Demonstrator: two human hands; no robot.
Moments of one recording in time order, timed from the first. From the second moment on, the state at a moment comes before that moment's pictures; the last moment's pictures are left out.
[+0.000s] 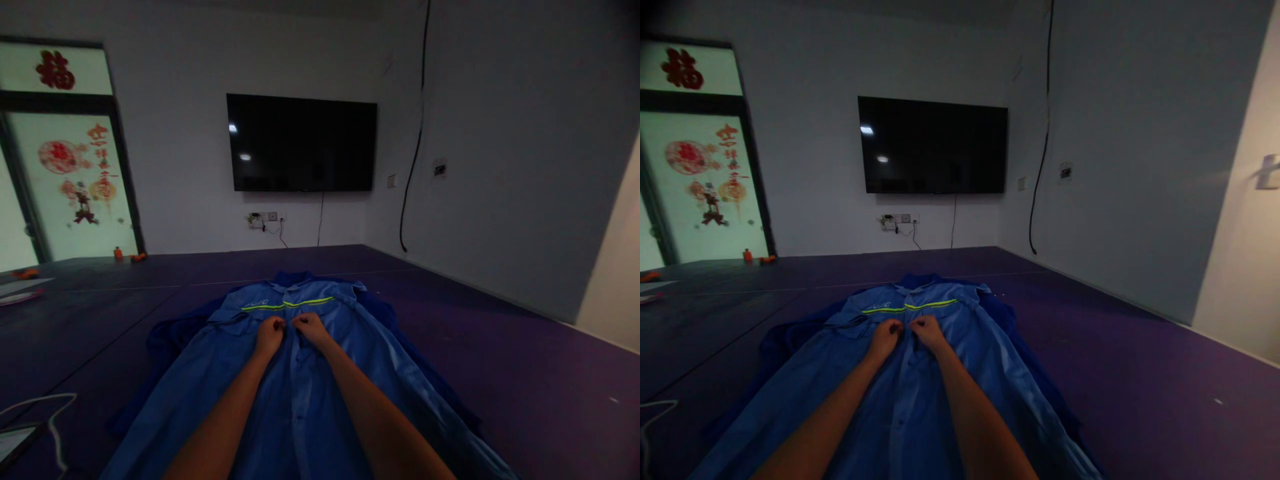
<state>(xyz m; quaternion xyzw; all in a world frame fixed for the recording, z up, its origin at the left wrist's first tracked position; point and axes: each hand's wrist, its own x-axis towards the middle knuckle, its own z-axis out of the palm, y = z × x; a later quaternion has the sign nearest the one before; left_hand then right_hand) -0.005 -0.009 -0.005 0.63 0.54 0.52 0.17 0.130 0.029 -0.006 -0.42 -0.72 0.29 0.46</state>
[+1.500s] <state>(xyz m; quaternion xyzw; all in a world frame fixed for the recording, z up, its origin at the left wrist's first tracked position) -0.005 -0.010 -0.005 0.66 0.54 0.50 0.16 0.126 0.021 -0.003 -0.51 -0.75 0.13 0.40</state>
